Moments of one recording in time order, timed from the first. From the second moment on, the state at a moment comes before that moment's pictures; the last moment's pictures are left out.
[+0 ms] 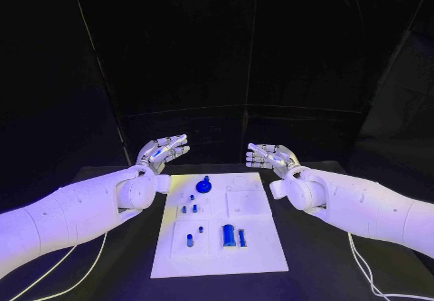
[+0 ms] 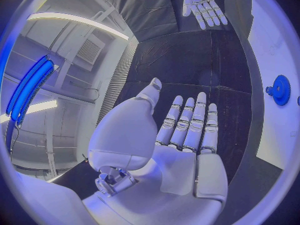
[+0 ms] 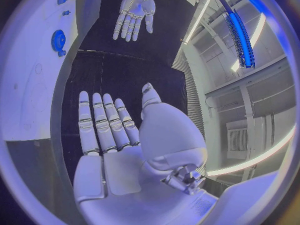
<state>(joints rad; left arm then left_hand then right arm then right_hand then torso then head) 1.15 -0.63 -0.12 1.13 0.21 -0.23 0.50 1.19 0.00 0.10 0.03 0.04 0.79 0.17 0.05 0.05 0.73 0.17 0.05 0.05 0.79 0.16 0.10 0.05 0.17 0.46 0.27 0.04 0.14 1.08 -0.60 -0.06 1.08 -0.05 -0.25 0.40 1.23 0.10 -0.19 0.13 0.21 0.73 0.19 0.05 0.09 0.88 0.17 0.05 0.05 0.85 0.16 0.05 0.07 0.17 0.82 0.27 0.05 0.06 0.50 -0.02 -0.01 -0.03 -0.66</state>
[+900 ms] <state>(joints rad) 1.05 -0.78 0.00 1.56 0.06 -0.67 0.50 0.39 0.00 0.01 0.00 0.00 0.25 0.01 0.00 0.00 0.24 0.01 0.01 0.00 0.25 0.01 0.01 0.00 0.04 0.15 0.07 0.00 0.01 1.05 -0.78 0.00 1.56 -0.01 -0.68 0.48 0.40 0.00 -0.02 0.00 0.03 0.24 0.02 0.00 0.00 0.29 0.01 0.01 0.00 0.28 0.01 0.00 0.00 0.05 0.27 0.07 0.01 0.00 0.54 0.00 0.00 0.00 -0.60</state>
